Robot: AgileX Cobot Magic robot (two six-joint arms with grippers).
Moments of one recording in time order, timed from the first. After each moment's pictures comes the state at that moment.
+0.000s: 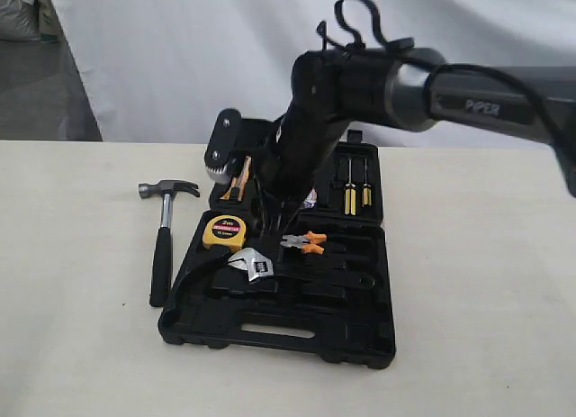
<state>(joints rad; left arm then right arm) 0.08 0.00 -0.01 0.02 0.10 -0.31 0.74 2.13 -1.74 0.09 0.84 -0.91</state>
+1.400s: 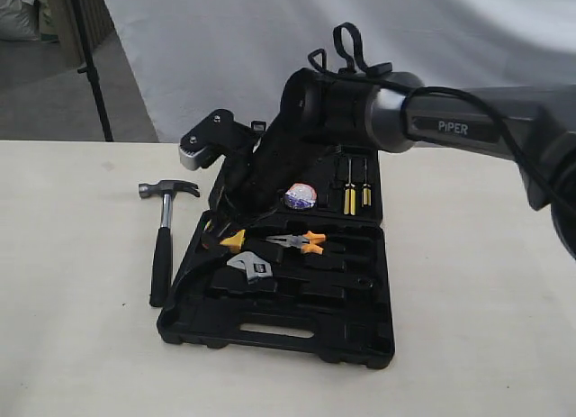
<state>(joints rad) 0.08 0.00 -0.01 0.02 0.10 -0.31 0.76 2.18 -1.74 0.41 0.73 -0.74</state>
